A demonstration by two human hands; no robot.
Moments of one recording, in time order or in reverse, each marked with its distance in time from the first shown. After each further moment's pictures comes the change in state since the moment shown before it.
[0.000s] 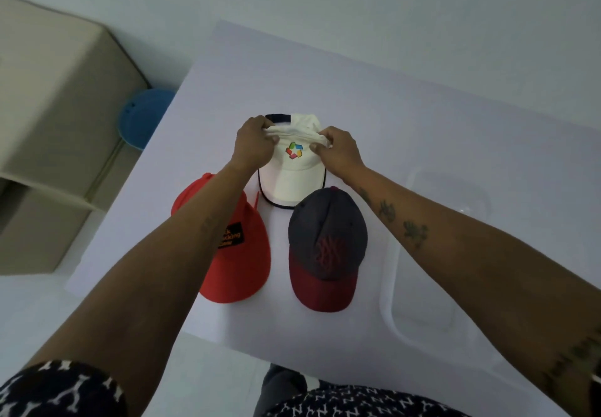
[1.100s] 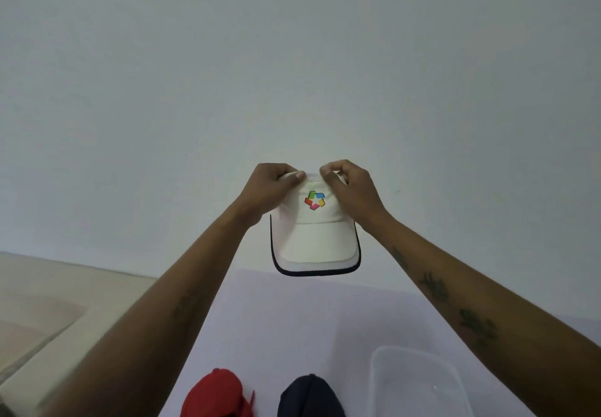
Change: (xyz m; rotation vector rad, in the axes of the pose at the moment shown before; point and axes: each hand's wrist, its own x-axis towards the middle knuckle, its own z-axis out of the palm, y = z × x) left_hand -0.163 0.326 -0.215 -0.263 0.166 0.635; right_hand -0.165 -0.226 -0.285 0.294 0.501 -0.728
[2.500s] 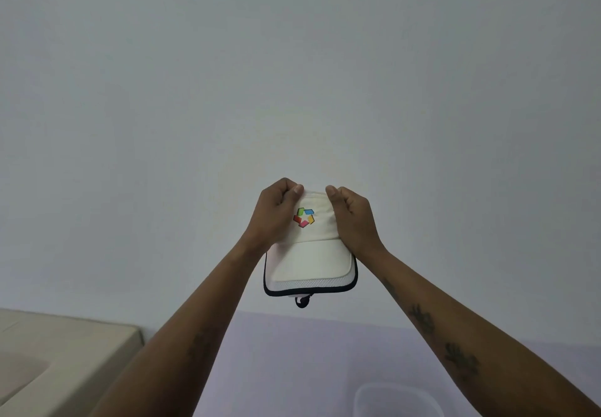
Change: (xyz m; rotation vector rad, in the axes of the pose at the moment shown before) left_hand -0.011 0.053 0.033 -0.146 0.125 0.210; right_hand -0.018 -0.024 -0.043 0.103 0.143 -0.090
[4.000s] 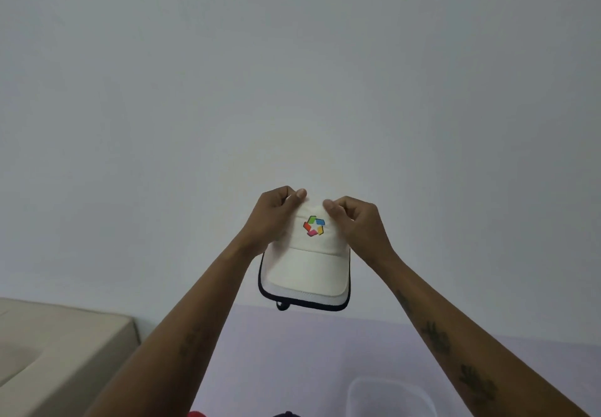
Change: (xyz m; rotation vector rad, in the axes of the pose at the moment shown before) left_hand -0.003 -0.021 -0.003 -0.103 -0.141 -0.136; right_hand -0.013 0.010 -0.014 -0.014 -0.087 0.062
